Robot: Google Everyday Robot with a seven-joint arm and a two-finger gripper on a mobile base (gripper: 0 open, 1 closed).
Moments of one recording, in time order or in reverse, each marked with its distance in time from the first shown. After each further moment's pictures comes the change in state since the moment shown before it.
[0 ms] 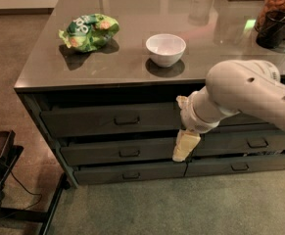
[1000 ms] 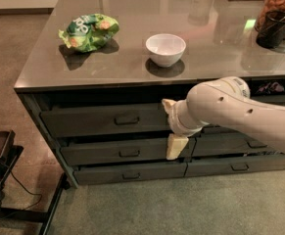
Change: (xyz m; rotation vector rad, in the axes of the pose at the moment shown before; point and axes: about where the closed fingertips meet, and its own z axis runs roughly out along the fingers) arm -0.002 -0.017 0.065 0.077 0.002 -0.216
